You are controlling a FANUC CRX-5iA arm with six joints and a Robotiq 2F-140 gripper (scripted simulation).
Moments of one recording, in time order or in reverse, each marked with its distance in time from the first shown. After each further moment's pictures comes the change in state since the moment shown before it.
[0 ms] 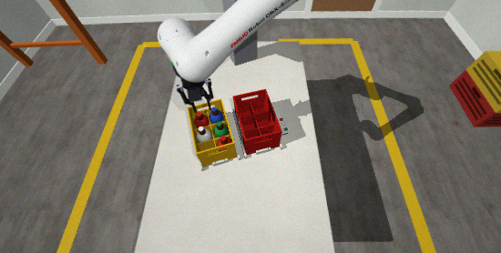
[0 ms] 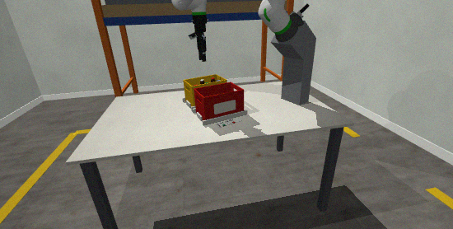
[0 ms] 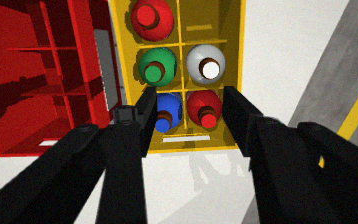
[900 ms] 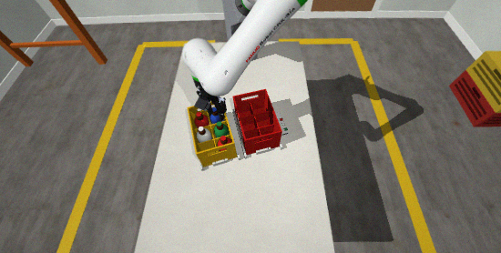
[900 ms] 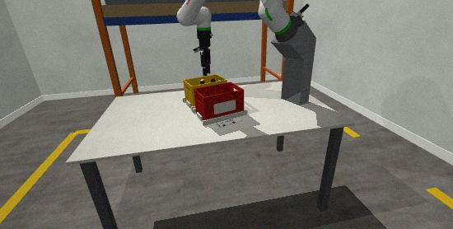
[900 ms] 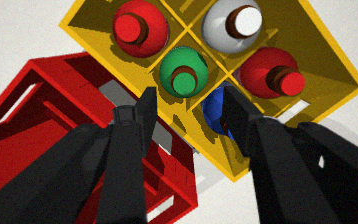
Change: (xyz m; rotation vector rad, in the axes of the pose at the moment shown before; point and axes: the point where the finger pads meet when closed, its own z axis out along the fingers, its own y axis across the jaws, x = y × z) arm -0.007 -0.050 0.092 0.004 0.003 0.719
